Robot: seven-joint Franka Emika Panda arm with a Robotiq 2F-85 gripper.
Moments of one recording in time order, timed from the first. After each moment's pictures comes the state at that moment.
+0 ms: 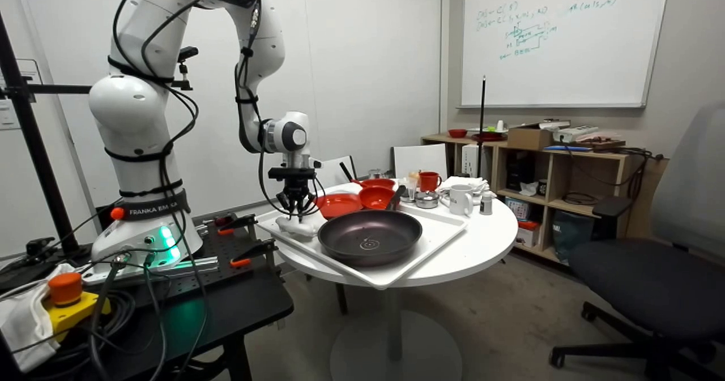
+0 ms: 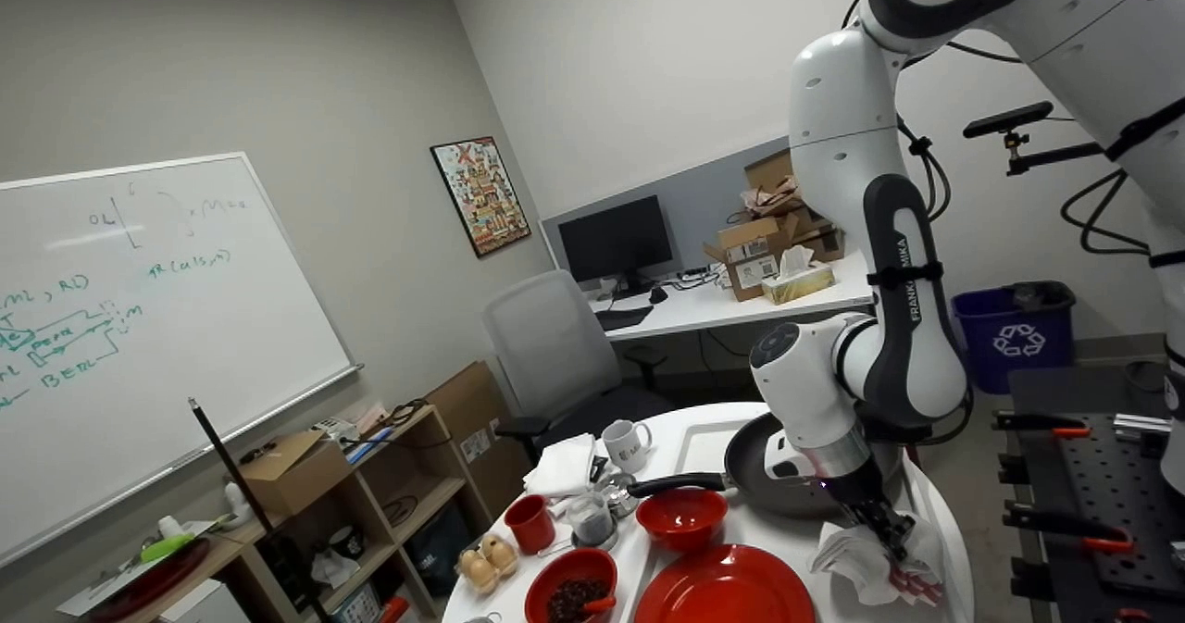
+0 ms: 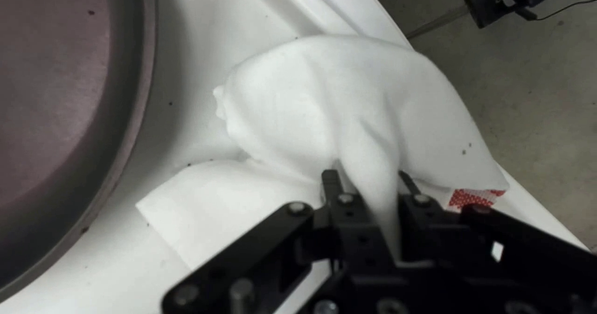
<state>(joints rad) -0.03 0.41 0.26 -2.58 -0.52 2.77 -0.23</state>
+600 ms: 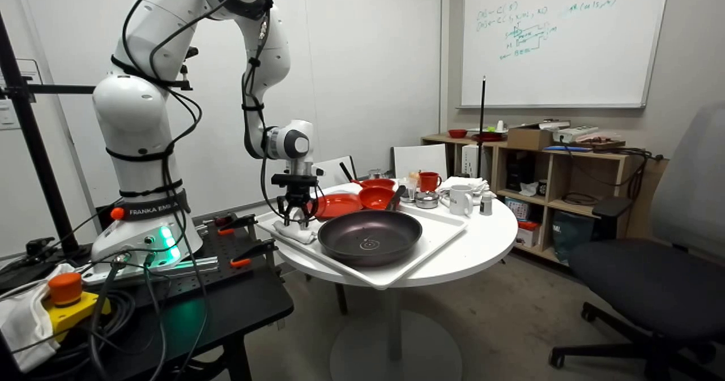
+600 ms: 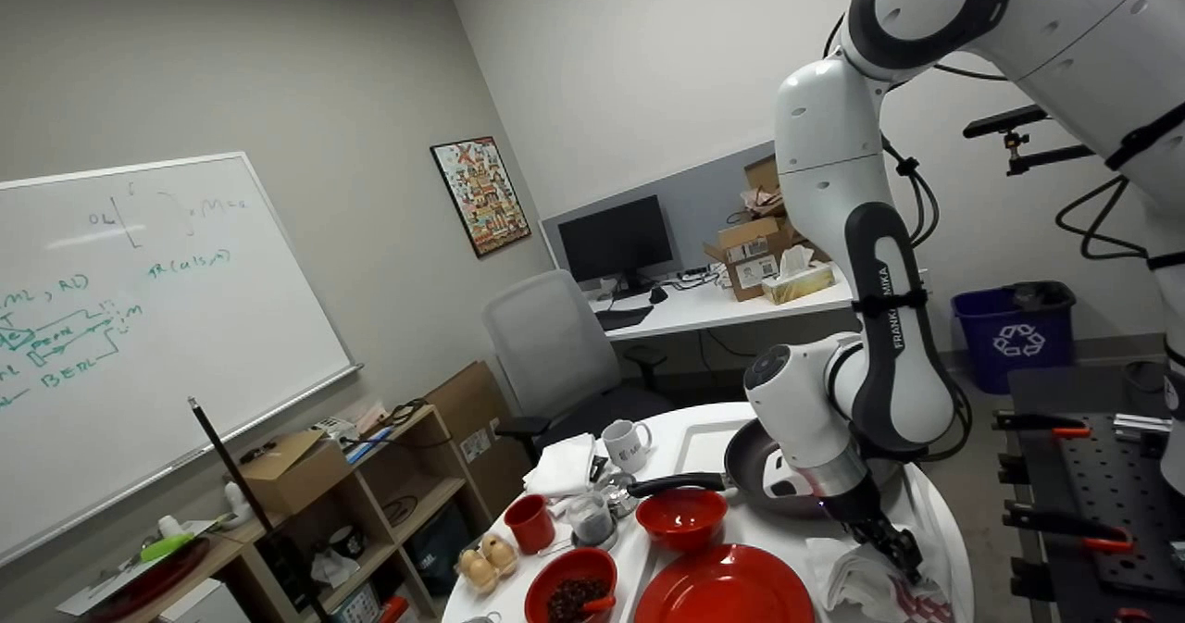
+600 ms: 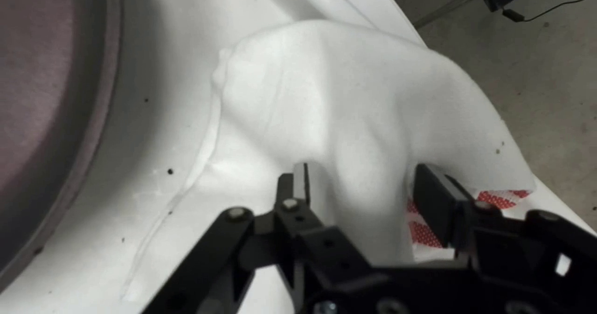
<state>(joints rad) 0.05 0.50 0.20 -2.52 -0.43 2.77 -0.28</state>
